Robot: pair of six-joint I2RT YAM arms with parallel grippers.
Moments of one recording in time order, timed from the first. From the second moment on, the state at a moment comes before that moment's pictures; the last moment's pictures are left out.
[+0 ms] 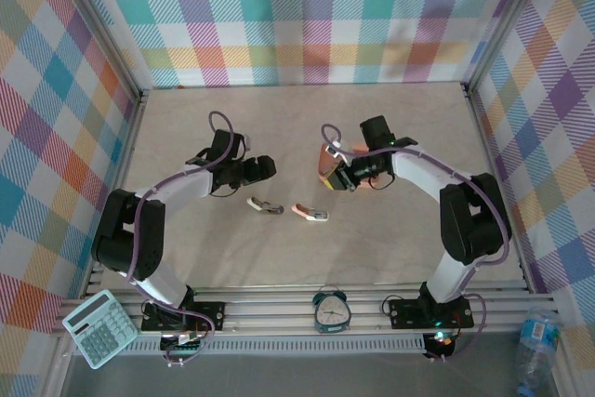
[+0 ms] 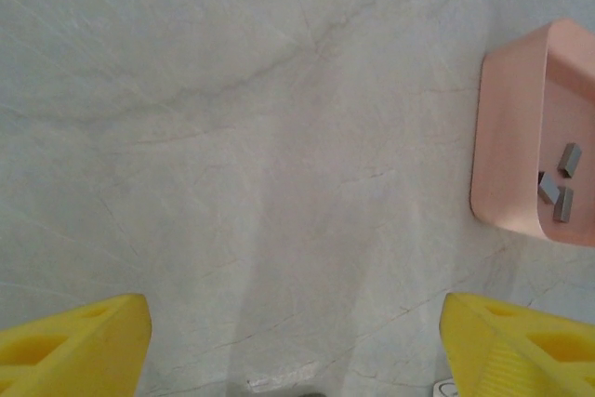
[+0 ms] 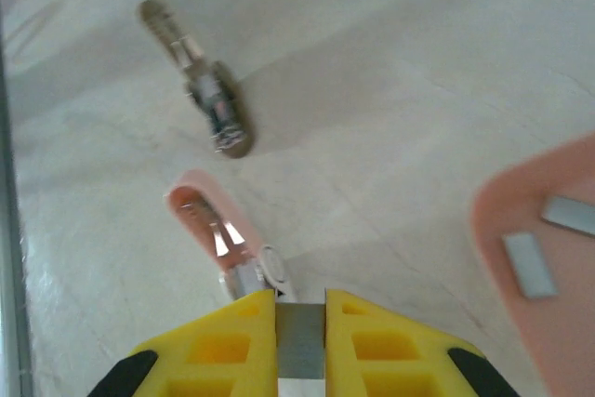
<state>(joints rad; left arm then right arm) -0.32 1.61 0.96 -0.24 0.26 -0.55 0.39 1.70 1.15 -0.55 -0.75 -0.47</state>
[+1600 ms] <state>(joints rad) -0.30 1.47 0.80 -0.10 0.24 -0.61 0.59 1.83 1.17 -0.61 -0.55 -0.84</state>
